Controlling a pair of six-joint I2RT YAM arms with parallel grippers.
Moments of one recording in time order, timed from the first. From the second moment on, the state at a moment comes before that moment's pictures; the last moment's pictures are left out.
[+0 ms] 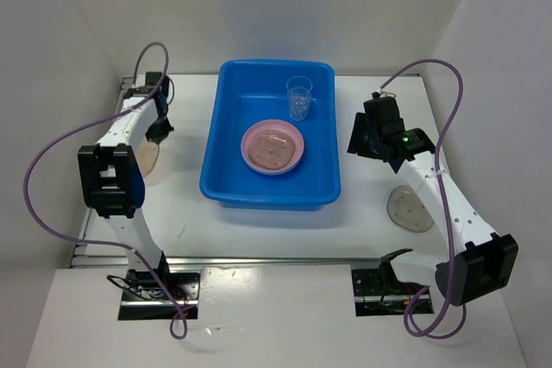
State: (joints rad) left arm 0.04 1.89 1.53 -0.89 -0.39 -0.45; right arm 0.31 1.22 1.18 -0.78 0.20 0.46
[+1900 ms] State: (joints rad) left arm -0.66 2.09 2.08 -0.84 -0.05 -0.35; right arm 0.31 1.26 1.36 -0.95 0.37 0.53
